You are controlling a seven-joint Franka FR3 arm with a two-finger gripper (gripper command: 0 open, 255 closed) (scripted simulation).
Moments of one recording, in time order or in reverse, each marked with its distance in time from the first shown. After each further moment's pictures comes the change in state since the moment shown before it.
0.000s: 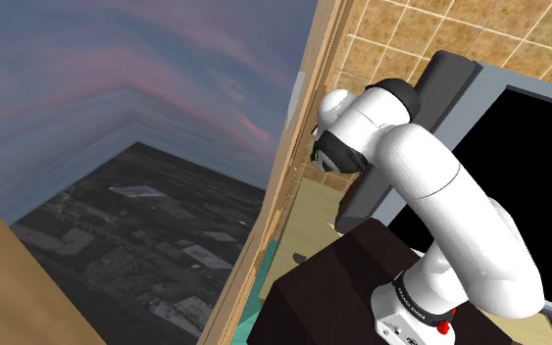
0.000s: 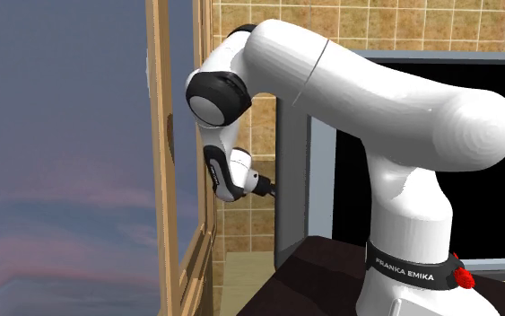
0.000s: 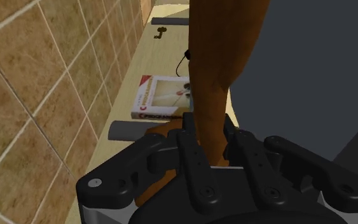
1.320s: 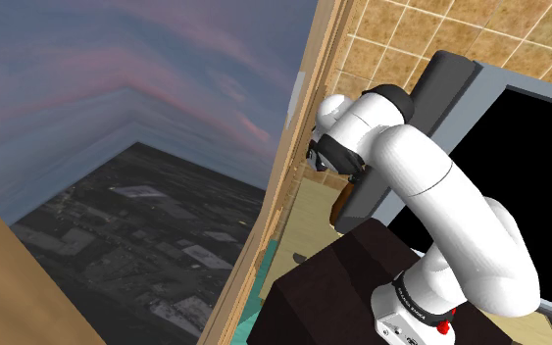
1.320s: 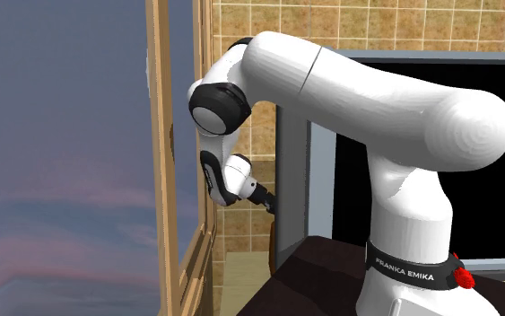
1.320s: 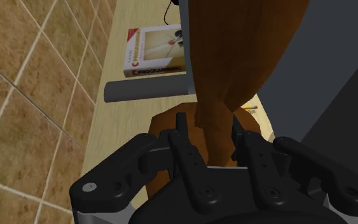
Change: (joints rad) arm -0.064 0.046 0.049 0.070 0.209 0.058 0.057
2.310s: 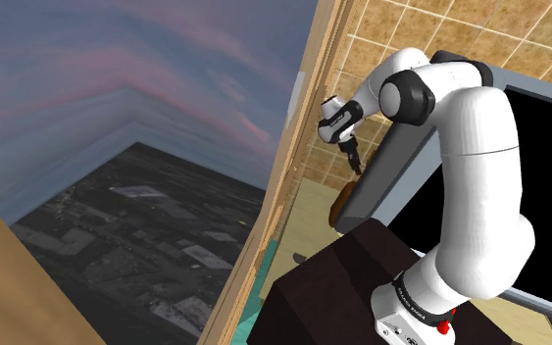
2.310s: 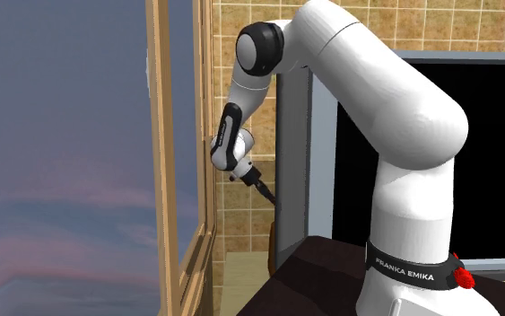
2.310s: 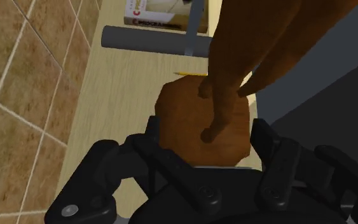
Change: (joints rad) arm -0.496 -0.411 0.485 0.101 -0.419 -0.120 -0.003
